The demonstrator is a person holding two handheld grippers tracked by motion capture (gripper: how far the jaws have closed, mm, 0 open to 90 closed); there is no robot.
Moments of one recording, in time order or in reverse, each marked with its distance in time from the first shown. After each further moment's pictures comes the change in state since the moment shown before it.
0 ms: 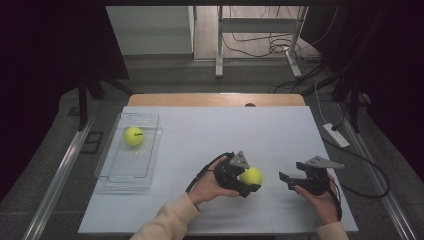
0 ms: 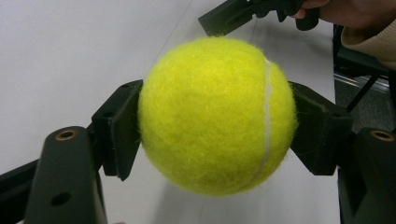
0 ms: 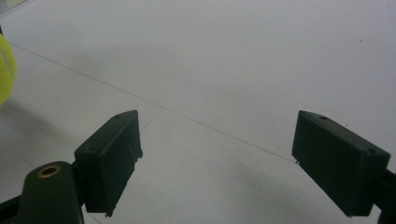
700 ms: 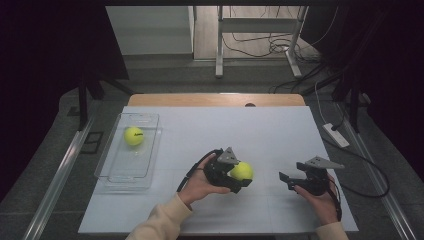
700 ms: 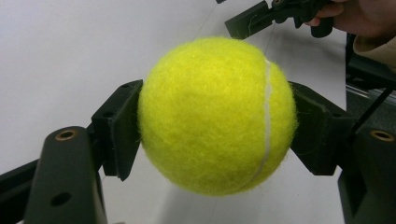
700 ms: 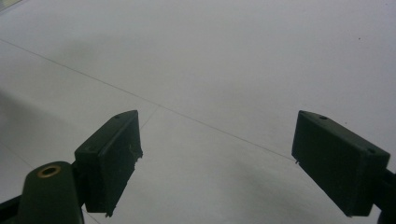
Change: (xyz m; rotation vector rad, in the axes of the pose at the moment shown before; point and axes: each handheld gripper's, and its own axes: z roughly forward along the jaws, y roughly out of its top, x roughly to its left) left arm 0.008 -0.009 -0.025 -0.031 0.061 -0.030; right arm 0.000 -0.001 0.000 0.004 -0.007 0.002
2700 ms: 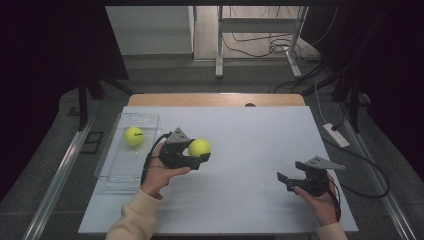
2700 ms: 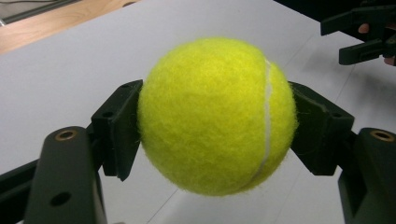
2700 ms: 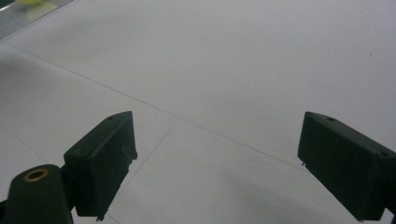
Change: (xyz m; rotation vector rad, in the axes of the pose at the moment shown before) left arm 0.058 -0.036 -0.095 -0.114 0.233 -0.202; right arm 0.010 0.006 -0.006 -0.036 0.032 0.000
